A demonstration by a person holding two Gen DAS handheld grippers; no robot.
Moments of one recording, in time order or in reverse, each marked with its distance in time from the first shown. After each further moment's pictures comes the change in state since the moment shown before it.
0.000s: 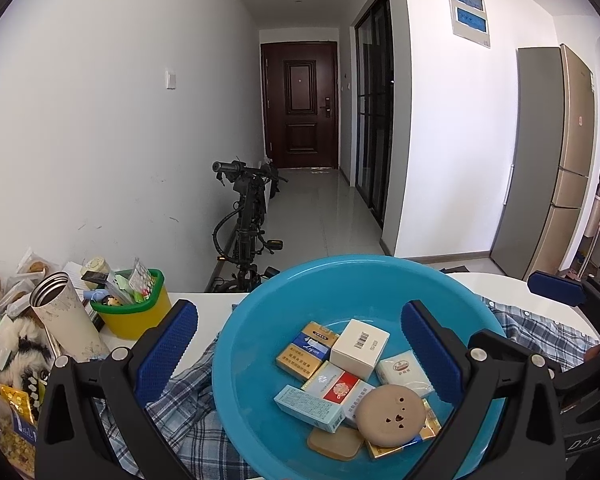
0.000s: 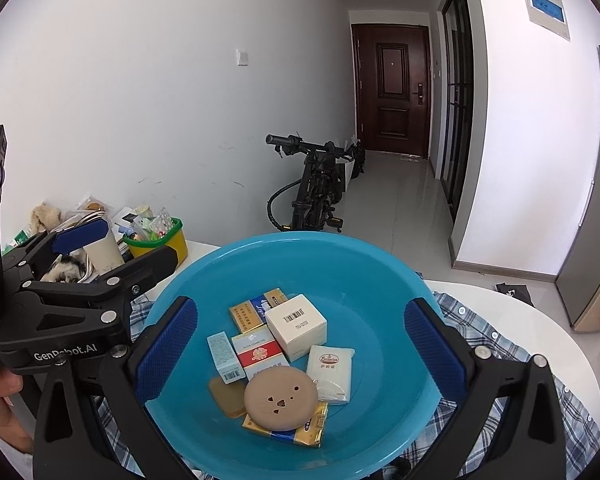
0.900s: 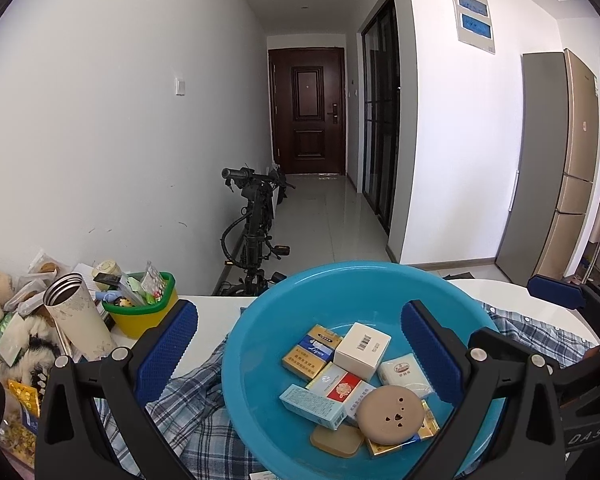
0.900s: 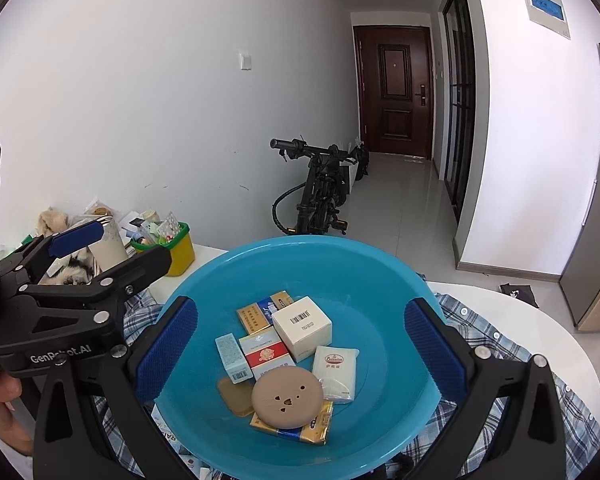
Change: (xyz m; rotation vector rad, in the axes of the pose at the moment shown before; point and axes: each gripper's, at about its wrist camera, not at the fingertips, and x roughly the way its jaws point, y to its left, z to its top) left arm -0.021 -0.001 0.004 -0.014 -0.025 0.029; right arm -0.012 0.000 0.004 0.010 -0.013 0.024
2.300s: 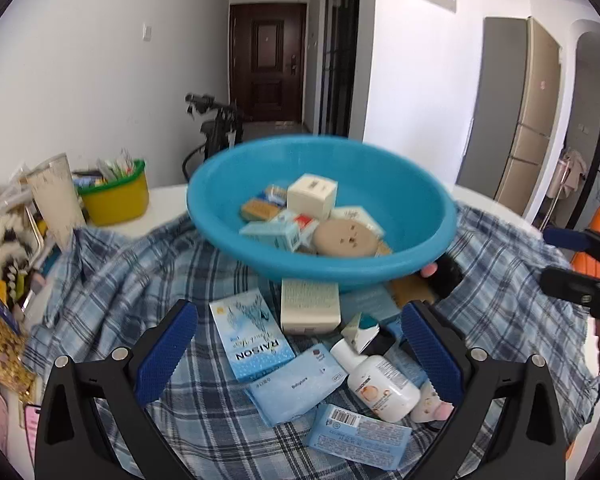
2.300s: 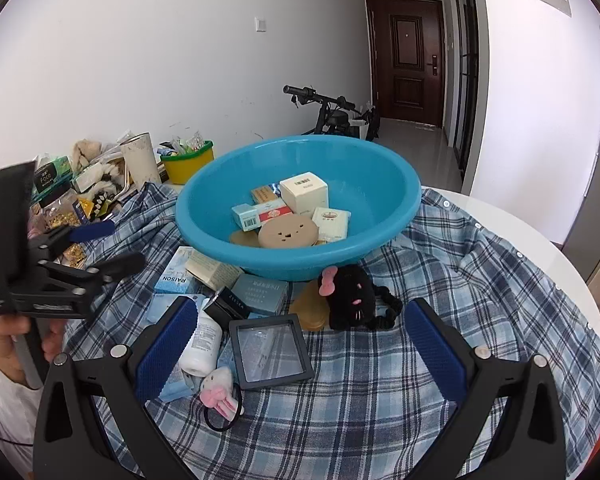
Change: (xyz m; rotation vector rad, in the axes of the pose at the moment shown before) left arm -0.063 -0.007 -0.157 0.025 0.207 -0.157; right arm -0.088 -0.023 -0.139 -0.025 0.131 0.051
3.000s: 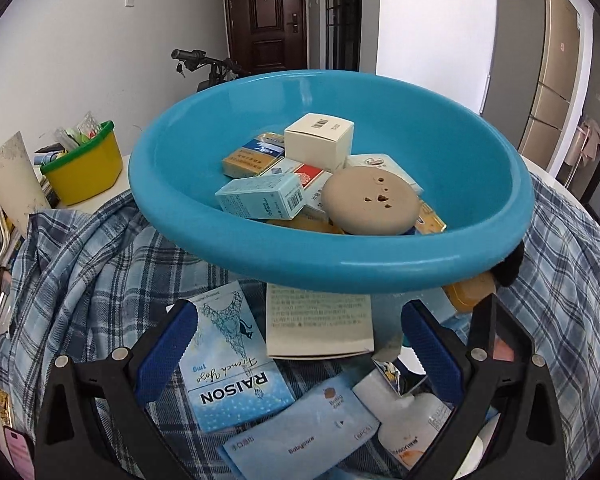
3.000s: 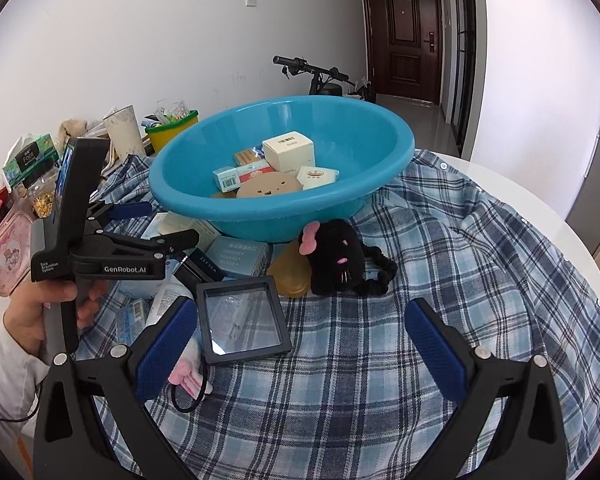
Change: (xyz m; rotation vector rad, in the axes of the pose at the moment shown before) left arm 0.103 -0.008 0.002 0.037 0.139 0.043; right arm 0.029 -0.018 -0.026 0.018 0.087 -0.016
